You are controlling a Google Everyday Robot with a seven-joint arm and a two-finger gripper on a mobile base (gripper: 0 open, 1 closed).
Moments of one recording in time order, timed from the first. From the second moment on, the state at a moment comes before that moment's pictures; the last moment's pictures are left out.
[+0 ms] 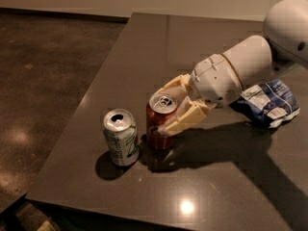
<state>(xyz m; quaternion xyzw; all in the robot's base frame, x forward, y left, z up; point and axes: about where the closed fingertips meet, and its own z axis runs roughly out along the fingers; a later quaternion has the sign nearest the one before) 0.425 -0.021 0.916 -0.69 0.53 0.37 0.33</state>
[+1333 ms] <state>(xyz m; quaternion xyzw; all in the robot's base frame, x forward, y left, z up) 0.415 -0.012 0.902 -0.69 0.53 0.38 0.32</state>
